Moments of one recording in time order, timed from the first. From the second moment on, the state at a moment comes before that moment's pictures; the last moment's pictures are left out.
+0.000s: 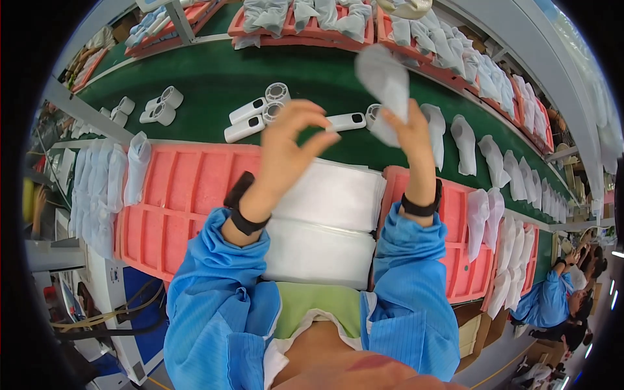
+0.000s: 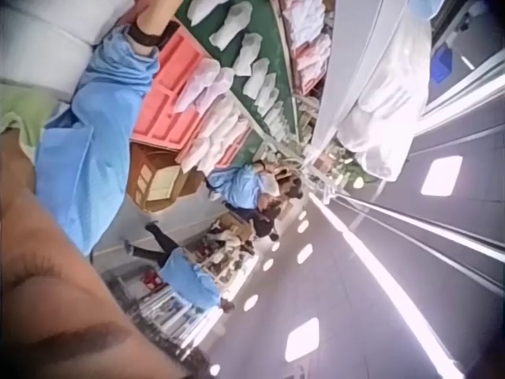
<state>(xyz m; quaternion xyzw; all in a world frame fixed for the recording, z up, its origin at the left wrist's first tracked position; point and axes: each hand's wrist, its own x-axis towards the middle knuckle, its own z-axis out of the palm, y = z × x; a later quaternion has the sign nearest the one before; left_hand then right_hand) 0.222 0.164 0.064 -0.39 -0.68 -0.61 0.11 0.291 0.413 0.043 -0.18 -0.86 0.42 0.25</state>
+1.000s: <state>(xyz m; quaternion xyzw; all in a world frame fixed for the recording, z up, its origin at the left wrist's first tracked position) 0.248 0.194 0.021 -0.38 -0.62 -0.61 -0.31 0.345 0.421 0.103 -0.10 -0.73 0.59 0.32</state>
